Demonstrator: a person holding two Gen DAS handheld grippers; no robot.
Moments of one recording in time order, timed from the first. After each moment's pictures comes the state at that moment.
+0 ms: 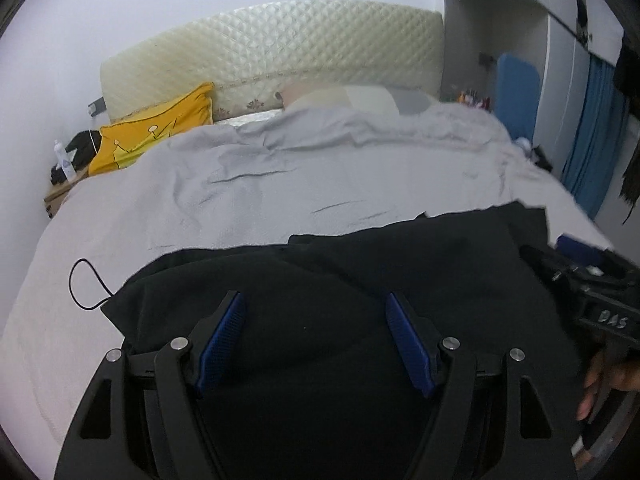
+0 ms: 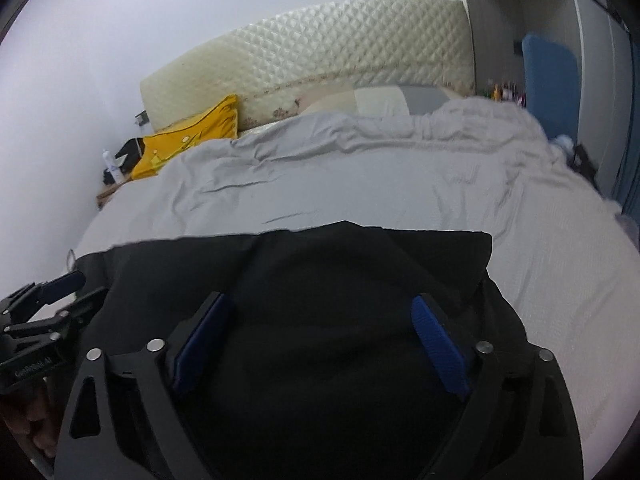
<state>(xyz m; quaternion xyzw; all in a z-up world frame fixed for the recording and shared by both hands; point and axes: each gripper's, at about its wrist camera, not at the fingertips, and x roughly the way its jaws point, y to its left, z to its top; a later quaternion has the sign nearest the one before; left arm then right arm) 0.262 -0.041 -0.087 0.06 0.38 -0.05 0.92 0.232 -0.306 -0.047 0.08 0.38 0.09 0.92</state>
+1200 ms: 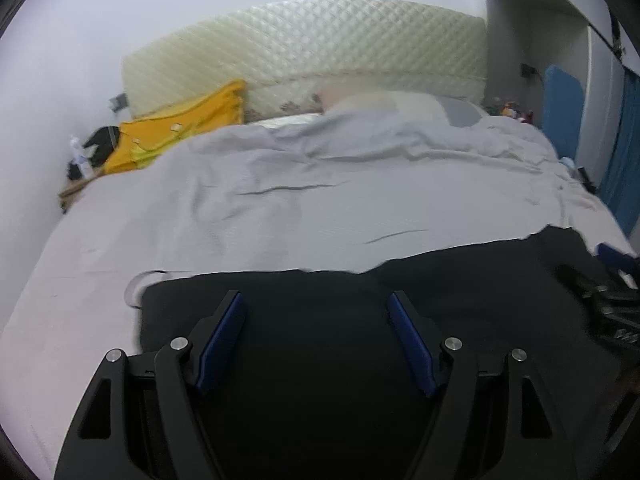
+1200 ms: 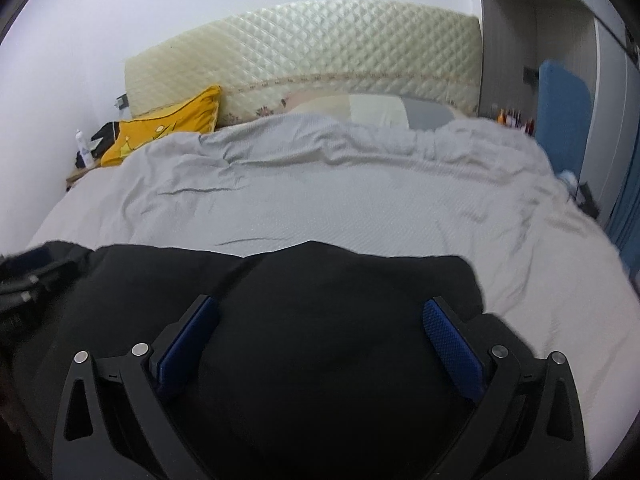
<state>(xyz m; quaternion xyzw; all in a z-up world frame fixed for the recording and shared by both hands) 0.357 0.005 -0.122 0.05 0.37 0.02 0.93 0.321 -0.299 -0.093 0.01 0.37 0.07 0.93</state>
